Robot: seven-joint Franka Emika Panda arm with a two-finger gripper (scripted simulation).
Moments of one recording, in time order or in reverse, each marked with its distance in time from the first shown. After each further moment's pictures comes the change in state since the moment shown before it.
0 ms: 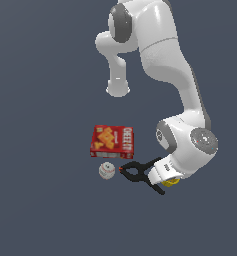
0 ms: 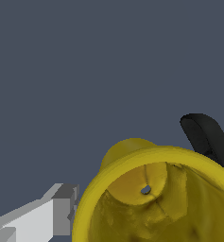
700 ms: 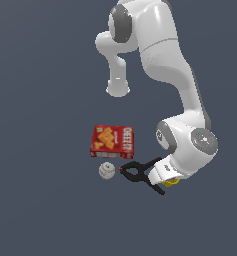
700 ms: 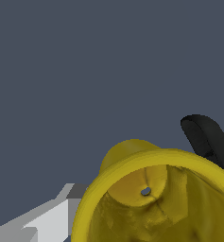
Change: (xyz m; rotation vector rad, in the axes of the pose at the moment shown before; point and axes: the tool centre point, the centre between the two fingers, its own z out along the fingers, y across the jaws) arm 0.001 0.000 0.001 0.000 0.001 0.000
